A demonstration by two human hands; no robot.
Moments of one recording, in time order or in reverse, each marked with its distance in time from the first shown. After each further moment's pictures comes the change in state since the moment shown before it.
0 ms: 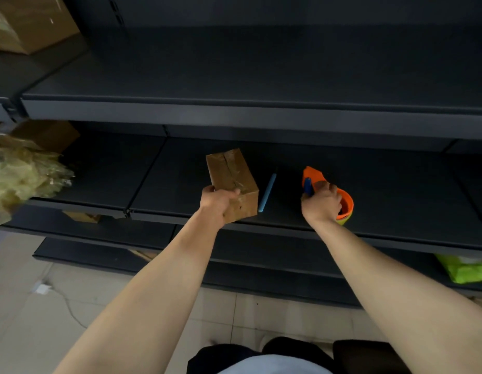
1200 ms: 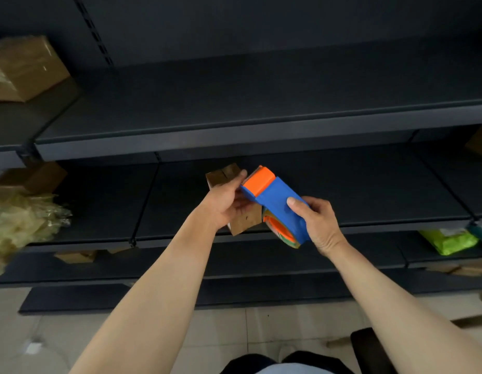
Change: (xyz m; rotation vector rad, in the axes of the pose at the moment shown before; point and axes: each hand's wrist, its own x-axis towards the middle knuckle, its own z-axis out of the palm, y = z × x) left_hand -0.047 0.050 -0.013 0.044 -0.487 0.082; right_hand -0.099 -0.026 -0.038 0.973 -0.240 -0.224
